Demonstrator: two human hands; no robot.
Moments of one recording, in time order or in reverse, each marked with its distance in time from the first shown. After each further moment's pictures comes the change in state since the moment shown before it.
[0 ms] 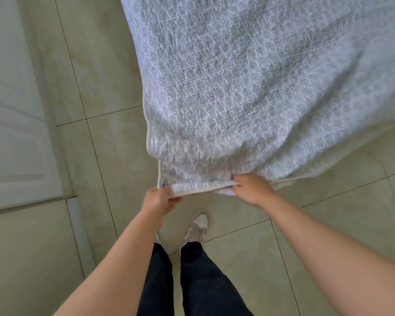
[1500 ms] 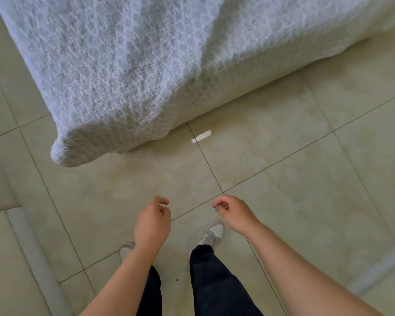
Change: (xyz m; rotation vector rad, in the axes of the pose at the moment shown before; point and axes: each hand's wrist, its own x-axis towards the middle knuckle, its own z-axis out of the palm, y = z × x) left_hand -0.087 -0.200 0.184 0.905 0.104 0.484; right_hand -0.164 0.208 0.132 0.725 0.076 0.168
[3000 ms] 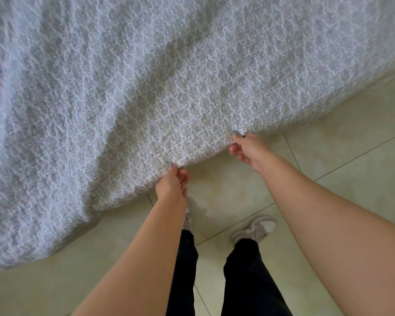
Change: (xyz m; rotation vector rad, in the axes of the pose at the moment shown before) left_hand 0.247 0.520 0.094 -1.118 -0.020 -0.666; right_hand 0.316 -0.055 -0.519 0.614 0.184 0.270
